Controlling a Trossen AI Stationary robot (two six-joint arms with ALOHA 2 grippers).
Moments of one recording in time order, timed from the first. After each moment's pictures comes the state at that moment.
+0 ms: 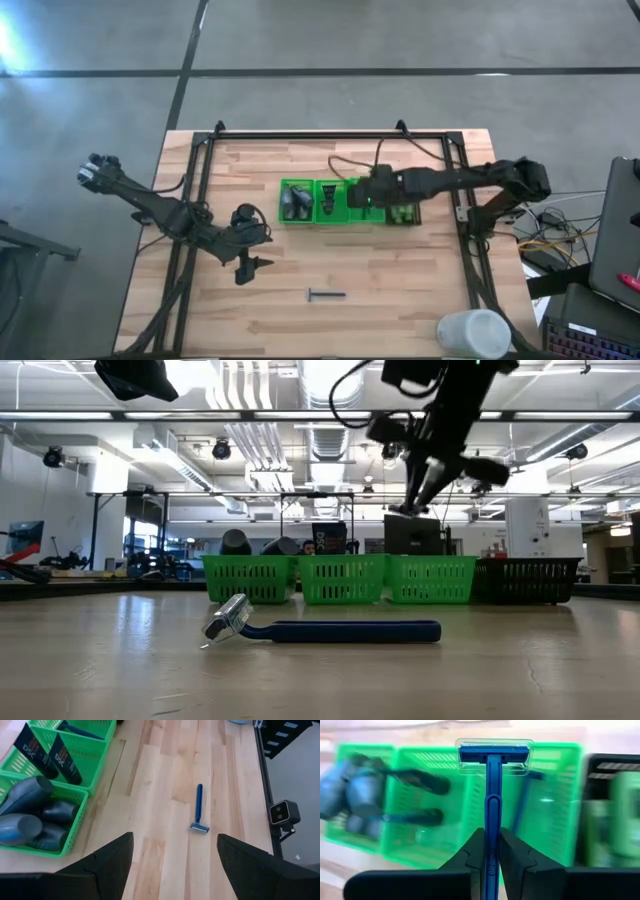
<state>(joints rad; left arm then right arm) -0.49 1.11 1.01 -0.66 -0.32 -0.57 -0.04 1.54 1.15 -0.79 0.34 1.42</state>
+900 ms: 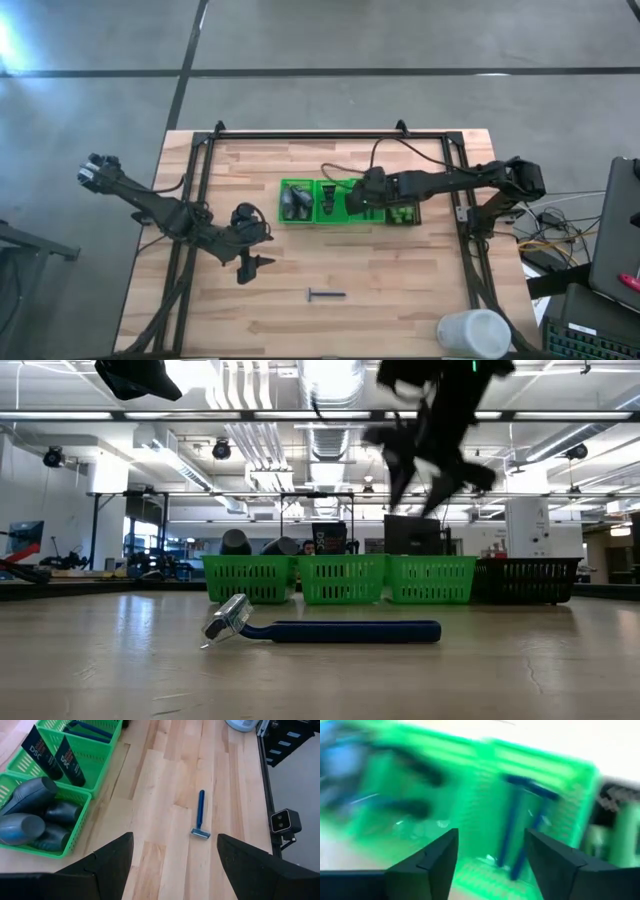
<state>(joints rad) -0.49 1.11 1.01 -0.65 -0.34 -0.60 -0.04 1.58 1.13 -0.73 0.36 1.18</state>
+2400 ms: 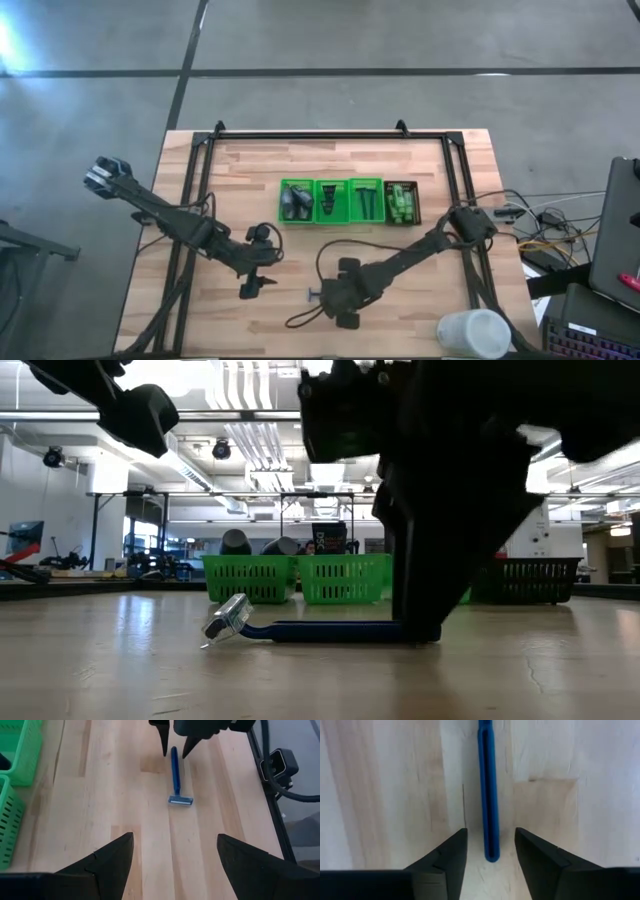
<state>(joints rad) -0.50 1.23 0.85 -0.41 -0.15 -0.44 0.47 2.19 1.61 -0.75 0.10 0.57</state>
